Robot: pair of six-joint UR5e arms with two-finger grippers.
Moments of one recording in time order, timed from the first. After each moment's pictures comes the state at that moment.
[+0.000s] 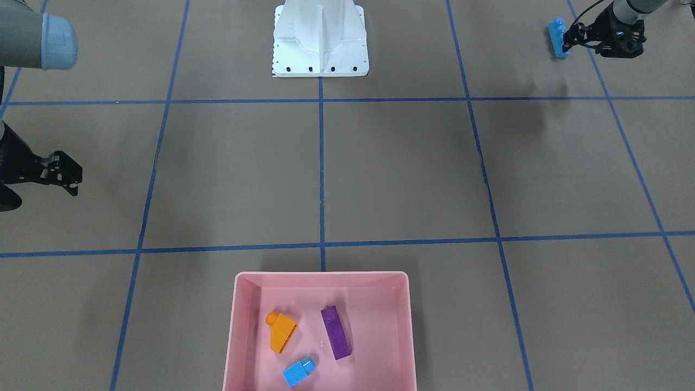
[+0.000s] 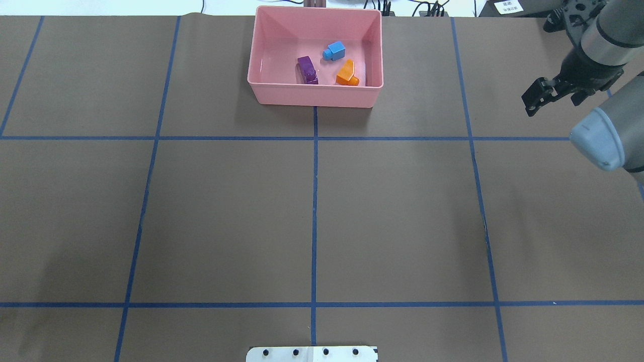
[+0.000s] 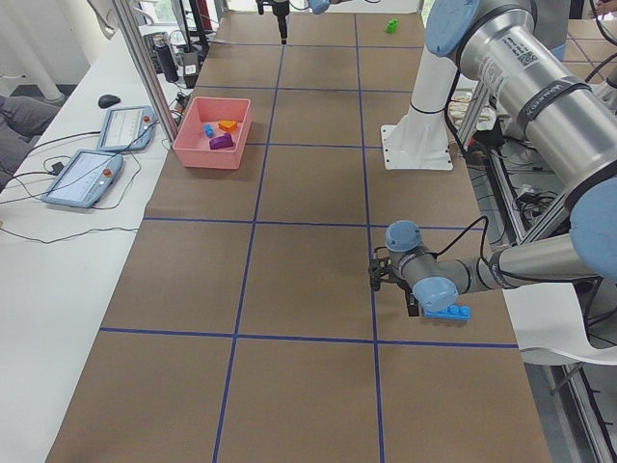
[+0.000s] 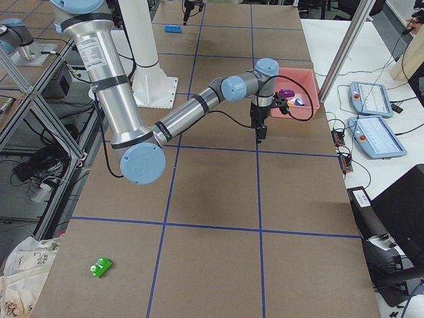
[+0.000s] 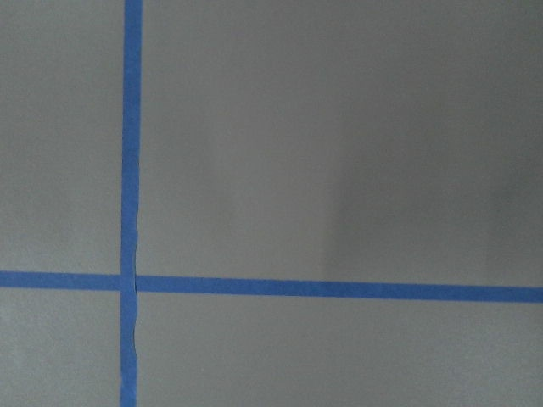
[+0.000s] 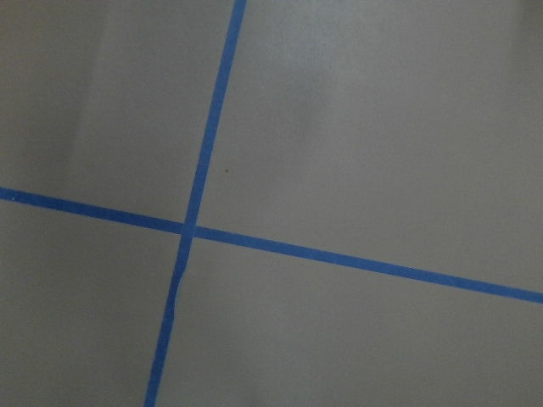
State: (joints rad) left arm -0.38 -0.82 -1.90 -2.60 -2.14 -1.15; right arm 1.10 -1.26 1.85 -1.83 2.14 0.37
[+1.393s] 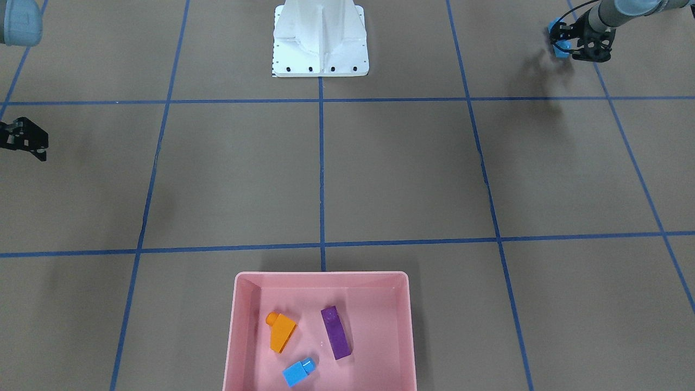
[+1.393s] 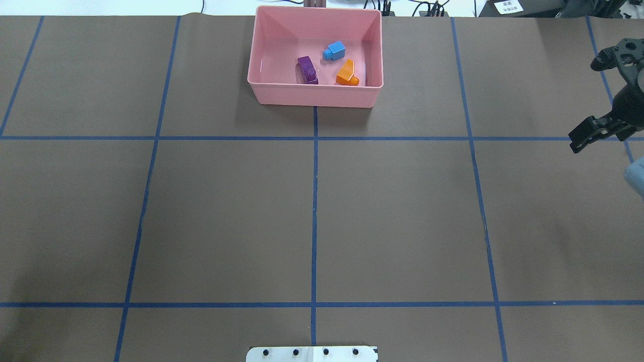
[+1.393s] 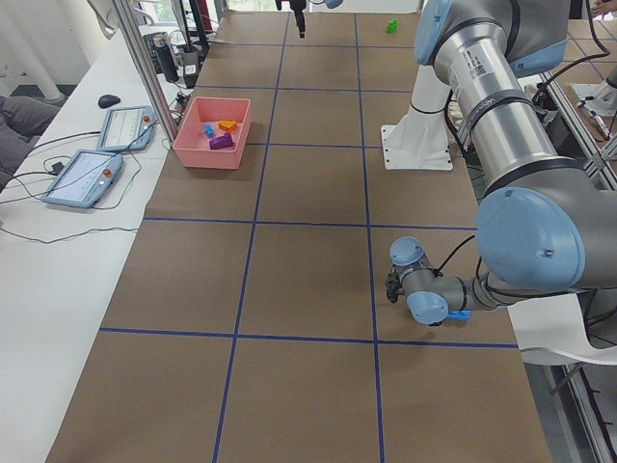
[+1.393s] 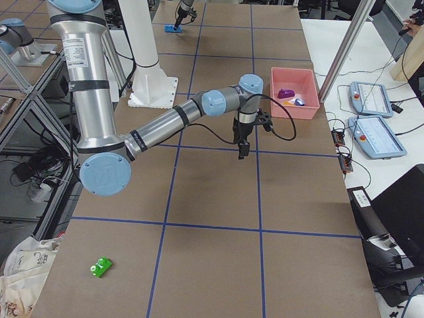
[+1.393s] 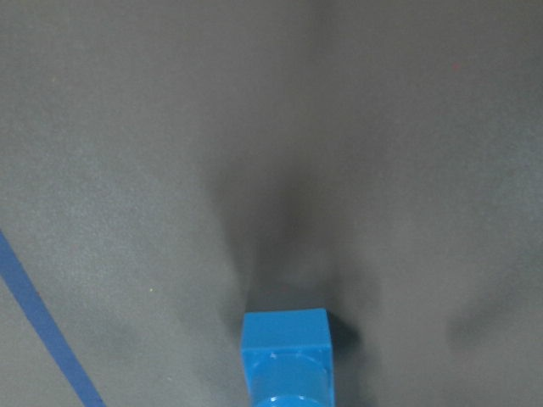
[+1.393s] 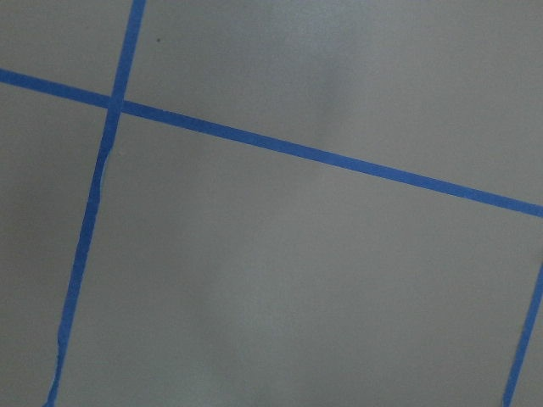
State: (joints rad) left arm -0.16 -0.88 -1.76 -2.69 -2.15 -1.23; right arm 1.13 -1.45 1.97 -1.83 2.17 0.29
